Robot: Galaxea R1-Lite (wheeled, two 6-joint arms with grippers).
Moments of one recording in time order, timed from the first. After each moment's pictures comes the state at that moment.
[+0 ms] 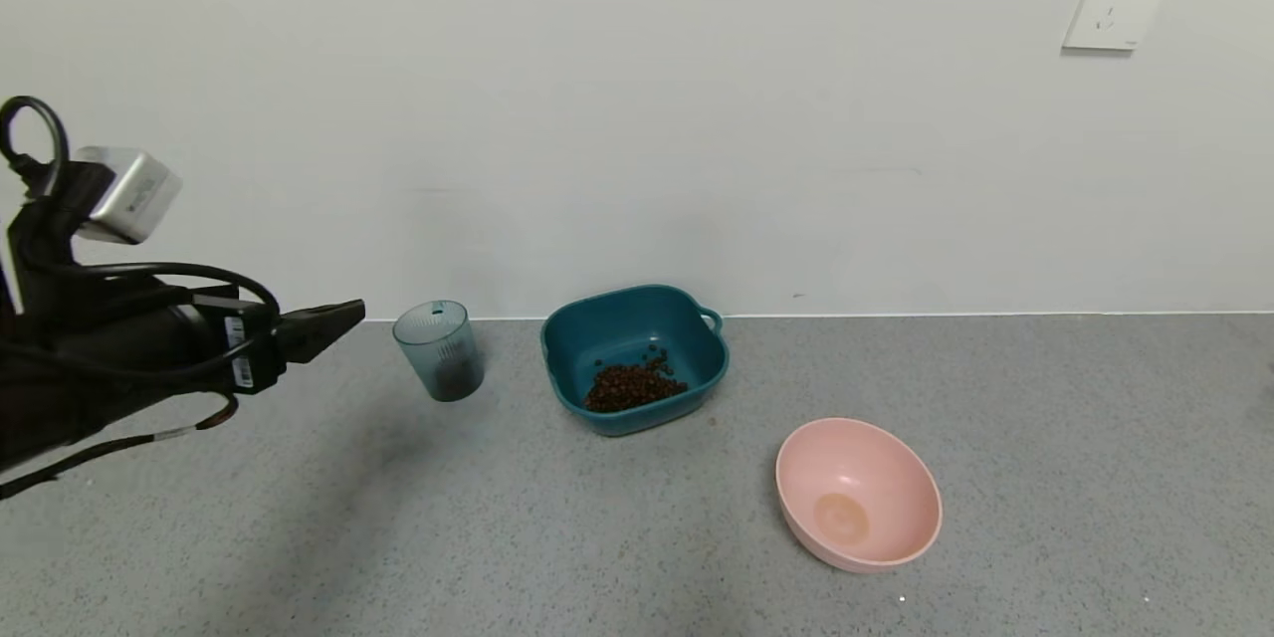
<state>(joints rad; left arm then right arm) -0.05 1.33 -0.76 -0.30 -0.02 0.08 0.00 0.00 0.00 0.00 0.00 0.01</state>
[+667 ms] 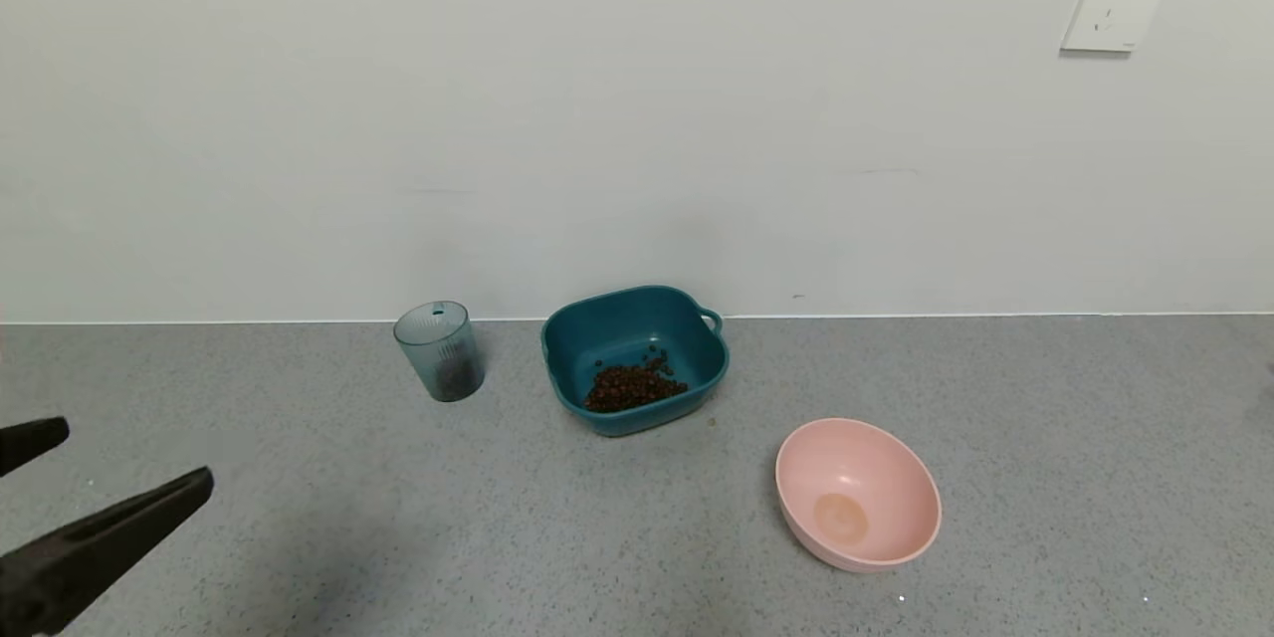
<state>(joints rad) -0.07 0.80 -0.63 0.09 -0.12 0.09 0.00 0.00 0.00 0.00 0.00 0.01</state>
